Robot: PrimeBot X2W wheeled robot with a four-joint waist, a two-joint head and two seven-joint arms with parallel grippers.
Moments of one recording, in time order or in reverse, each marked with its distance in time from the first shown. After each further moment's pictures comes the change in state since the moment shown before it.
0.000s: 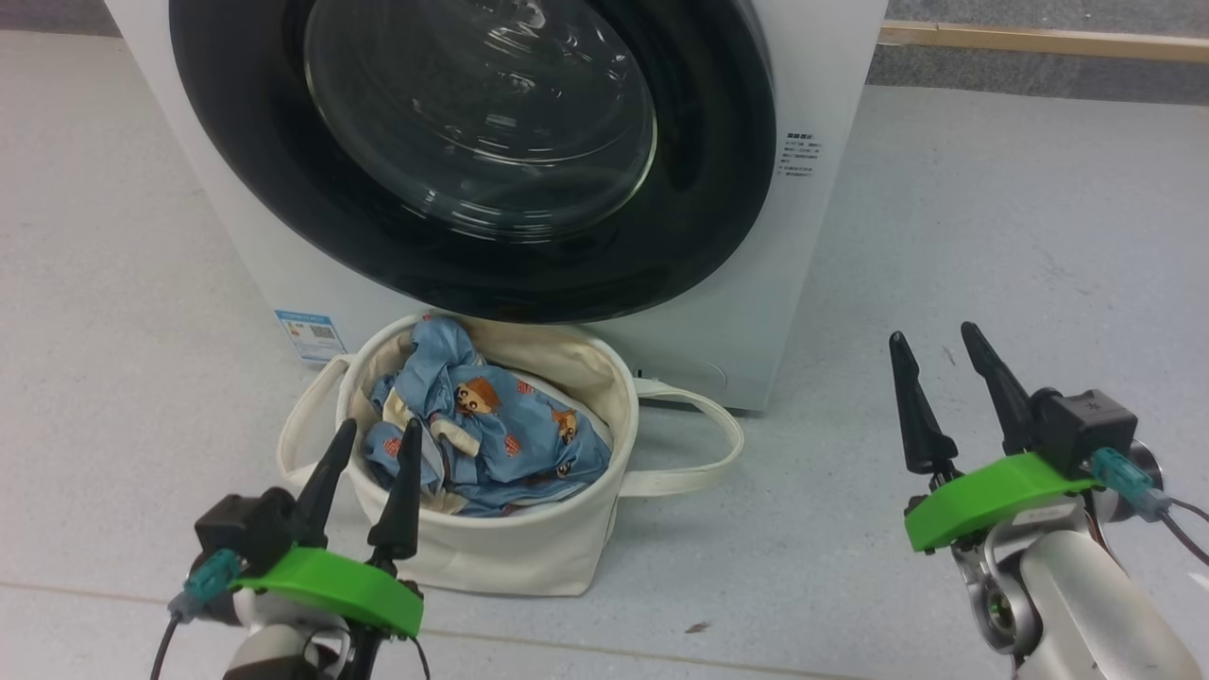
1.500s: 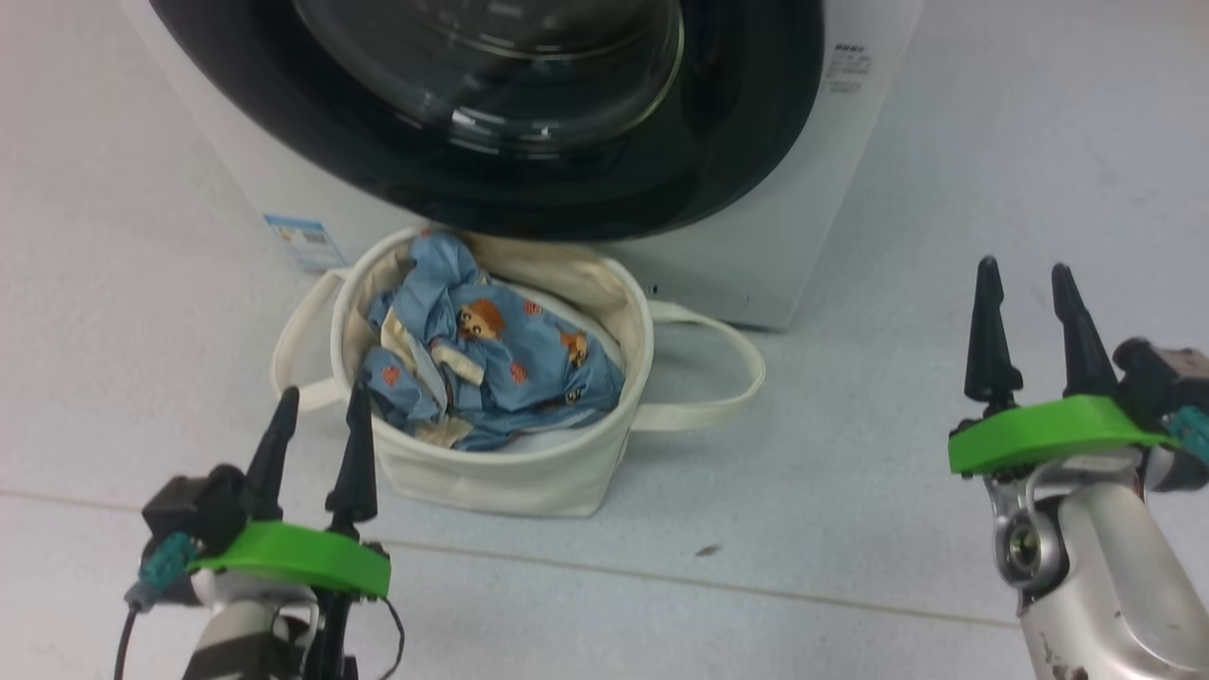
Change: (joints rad) left arm -0.010 -0.009 0.083 -0.060 0.021 0.053 0.000; right arm -0.052 0.118 -0.240 0.000 -0.041 0.000 0.000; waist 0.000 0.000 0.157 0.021
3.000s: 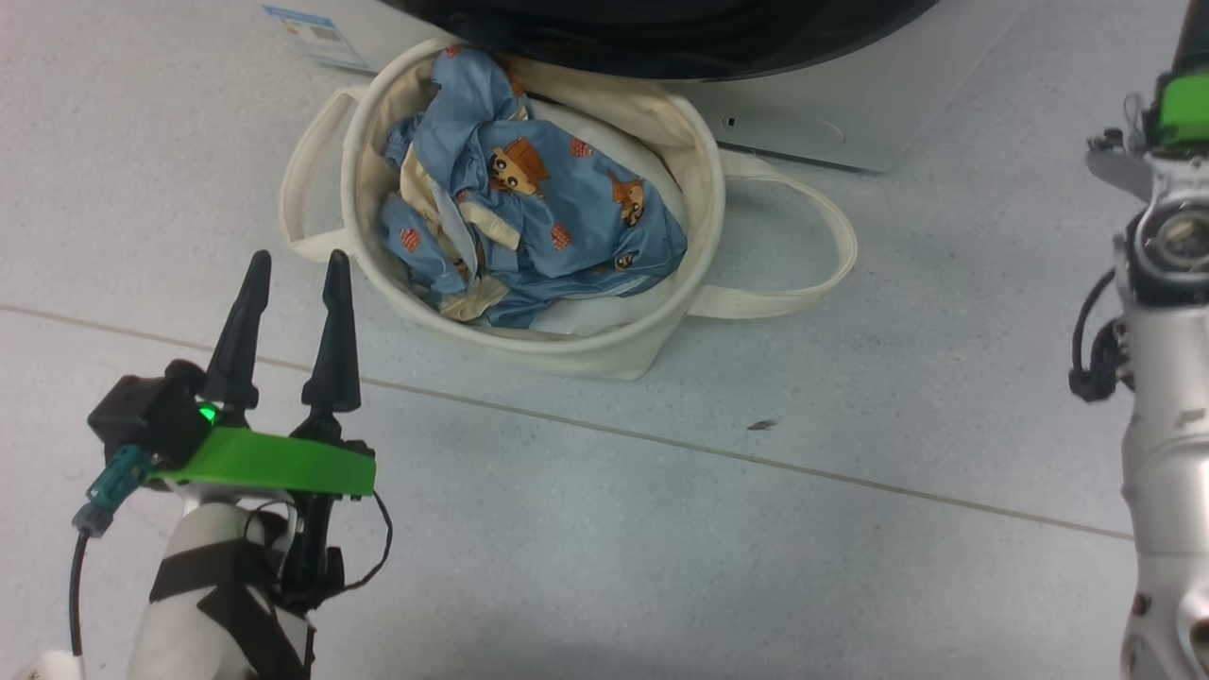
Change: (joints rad) left arm -0.137 -0.012 0.041 -0.100 0.034 -0.052 0.000; right arm -0.481 -0.059 -0.072 0.093 0.730 0.000 0.069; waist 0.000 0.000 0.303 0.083
